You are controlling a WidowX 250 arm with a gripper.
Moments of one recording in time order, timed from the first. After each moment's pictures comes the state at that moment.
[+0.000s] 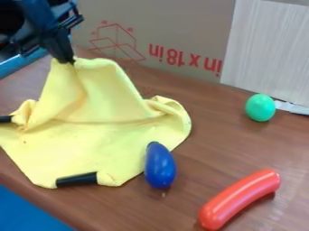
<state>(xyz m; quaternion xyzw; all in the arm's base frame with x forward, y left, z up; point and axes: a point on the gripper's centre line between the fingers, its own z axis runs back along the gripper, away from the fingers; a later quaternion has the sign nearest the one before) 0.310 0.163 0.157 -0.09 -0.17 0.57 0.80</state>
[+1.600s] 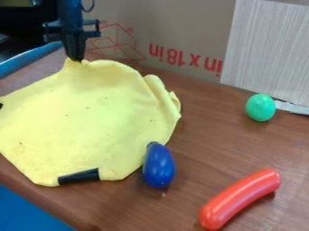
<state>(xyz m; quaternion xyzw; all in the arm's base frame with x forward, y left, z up) 0.389 0.226 0.106 0.06 0.00 0.54 0.84</state>
